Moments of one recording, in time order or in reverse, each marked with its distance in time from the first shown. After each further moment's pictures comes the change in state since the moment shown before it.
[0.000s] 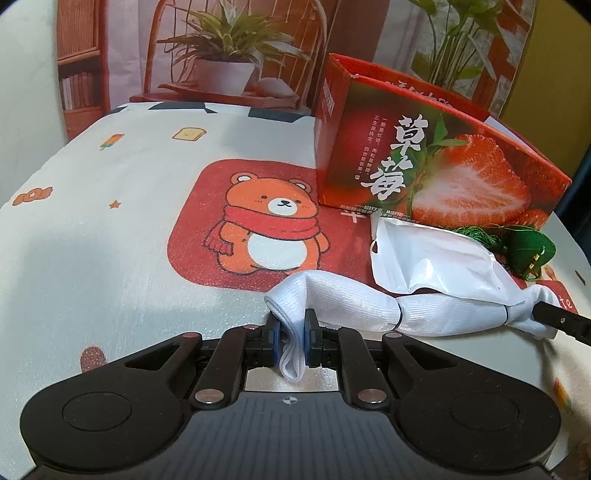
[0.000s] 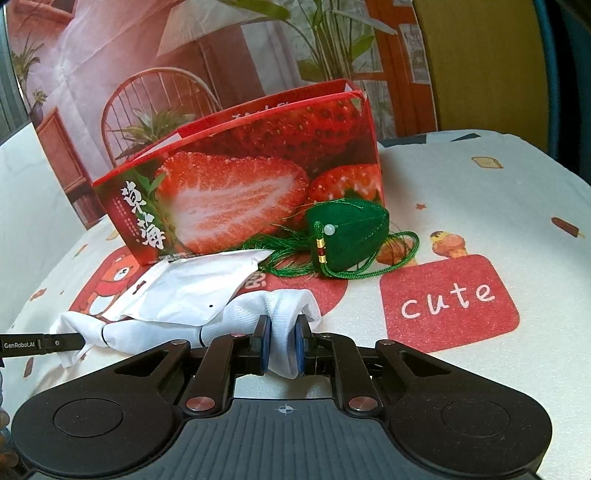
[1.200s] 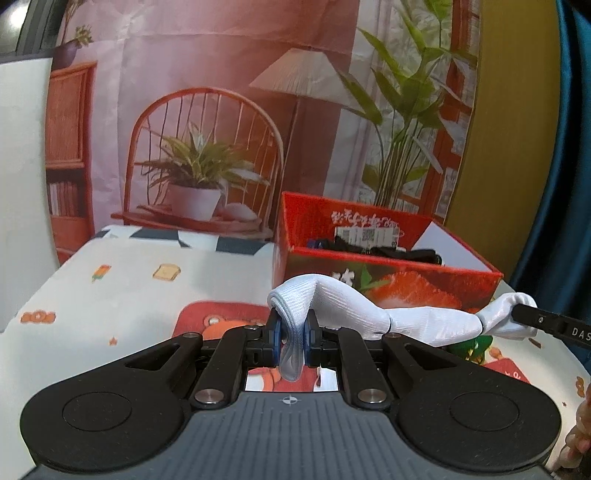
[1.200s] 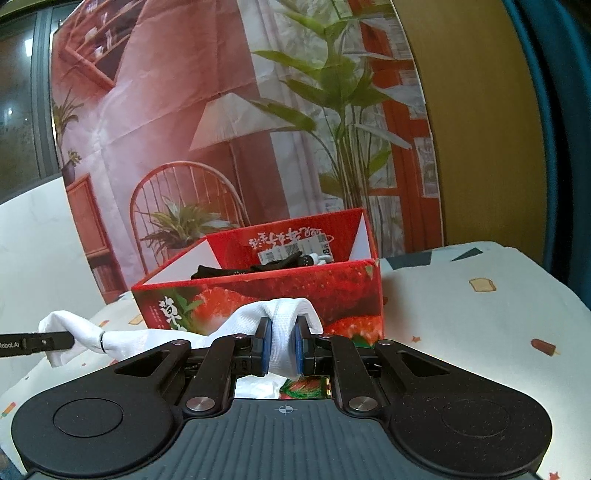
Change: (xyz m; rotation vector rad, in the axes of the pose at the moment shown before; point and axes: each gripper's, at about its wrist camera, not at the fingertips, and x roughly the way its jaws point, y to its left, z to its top) left arm -0.082 -0.031 0.039 0.064 -0.351 -0.073; right arm -0.060 0.013 0.051 -0.080 -0.307 0.030
